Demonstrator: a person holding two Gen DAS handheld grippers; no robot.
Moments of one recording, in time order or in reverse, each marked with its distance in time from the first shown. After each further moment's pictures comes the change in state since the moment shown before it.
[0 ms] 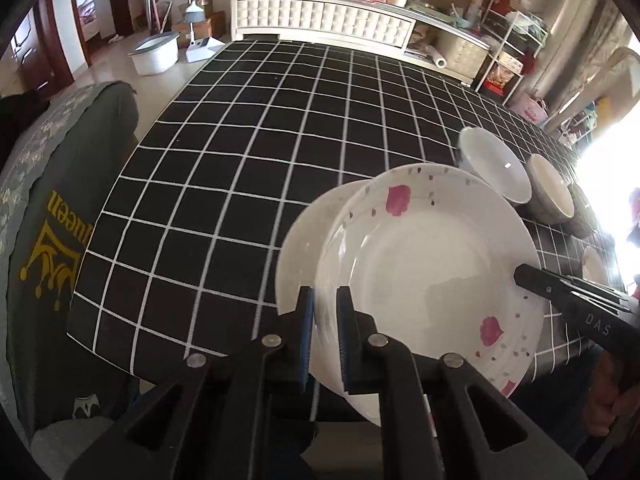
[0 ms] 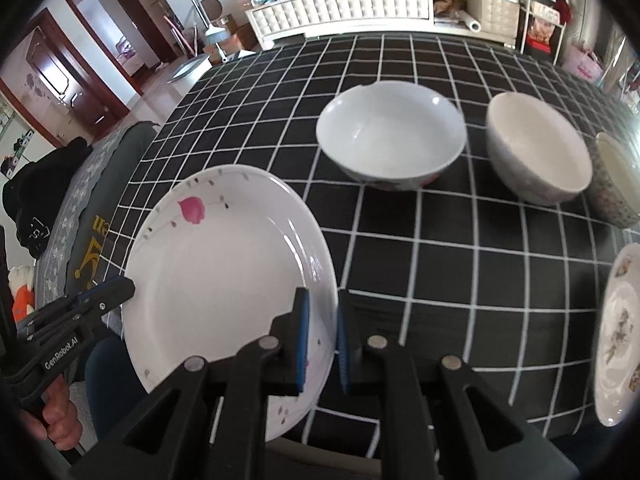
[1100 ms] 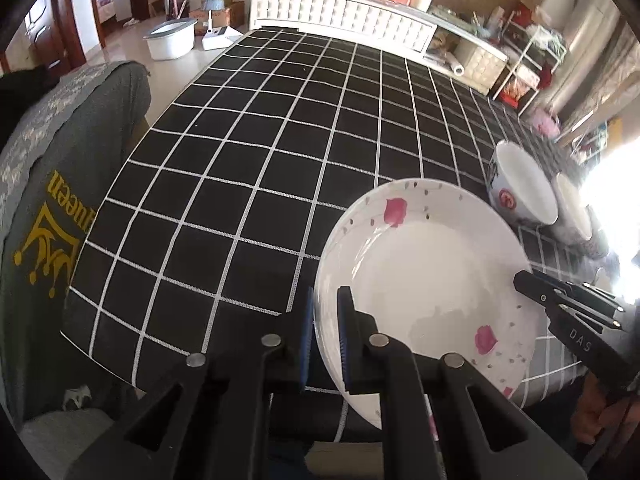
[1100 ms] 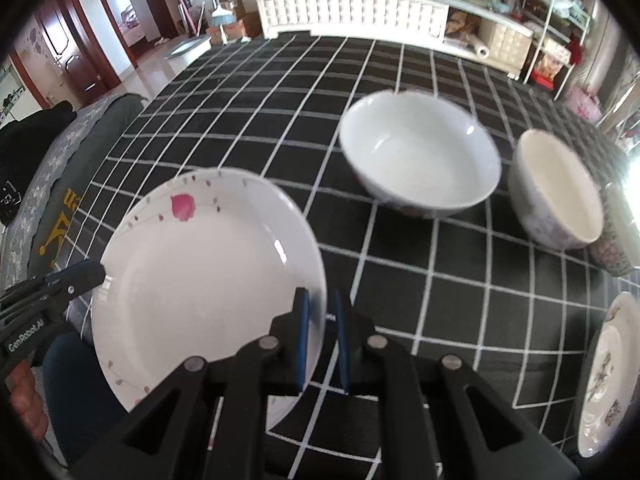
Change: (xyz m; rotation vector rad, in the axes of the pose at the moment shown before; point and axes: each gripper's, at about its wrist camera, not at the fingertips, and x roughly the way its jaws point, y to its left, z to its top) left arm 0.014 0.023 0.002 -0.082 0.003 0.000; right arm 0.014 0.023 0.004 -0.126 -0.029 -0.135
